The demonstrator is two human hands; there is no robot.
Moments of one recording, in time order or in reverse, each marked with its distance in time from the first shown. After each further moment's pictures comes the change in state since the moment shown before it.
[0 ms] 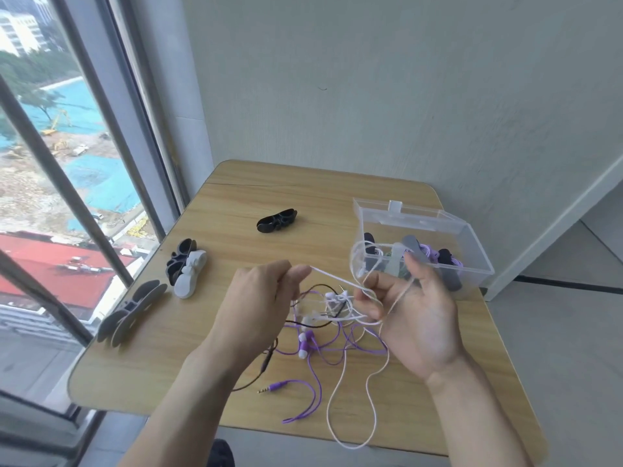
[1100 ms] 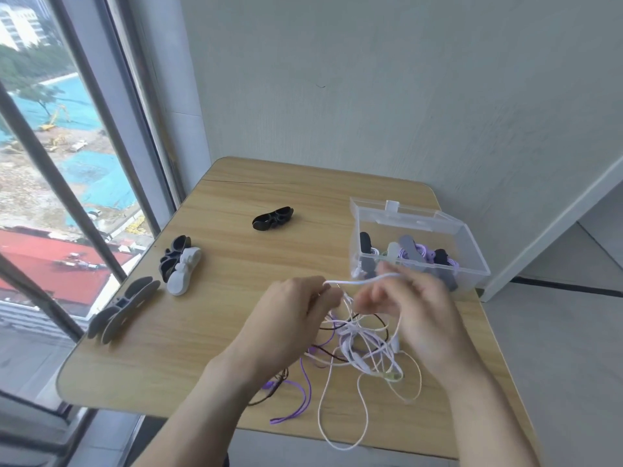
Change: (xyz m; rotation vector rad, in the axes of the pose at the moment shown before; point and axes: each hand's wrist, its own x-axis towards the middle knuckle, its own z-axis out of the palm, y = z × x) left_hand -0.008 0.018 0.028 -0.062 -0.189 0.014; right_hand -0.019 -0.017 0.012 -0.573 0.263 -0.203
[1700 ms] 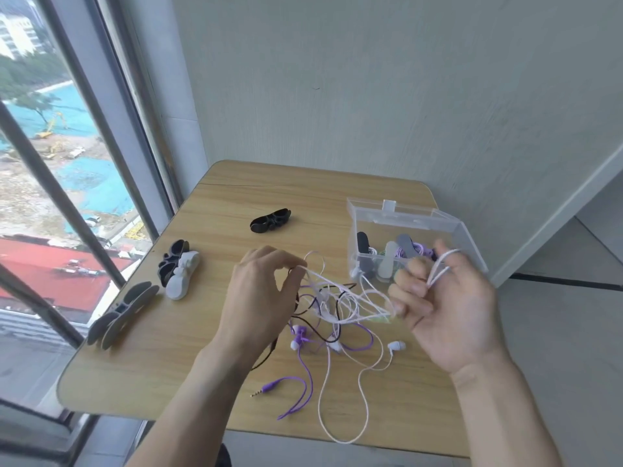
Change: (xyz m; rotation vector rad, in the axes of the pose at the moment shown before) left_hand 0.014 -0.017 -0.011 0.101 0.368 0.011; right_hand 0.008 -0.002 -0.020 0.653 0.019 0.229
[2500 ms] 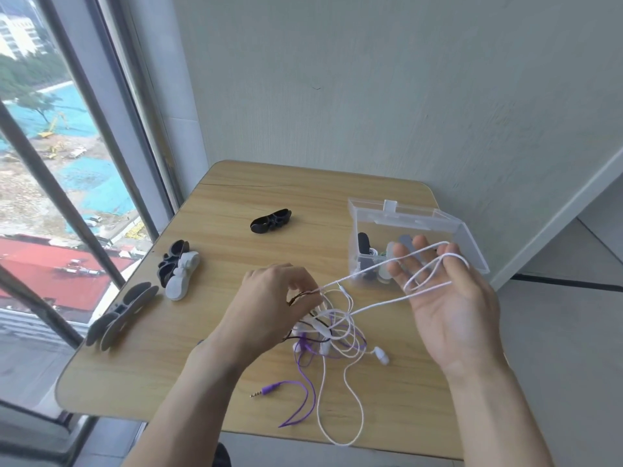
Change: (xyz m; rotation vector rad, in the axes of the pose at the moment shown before) left_hand 0.001 -0.005 -0.001 0.030 -0.304 0.030; right_hand 0.006 0.007 0.002 0.158 0.178 -0.329
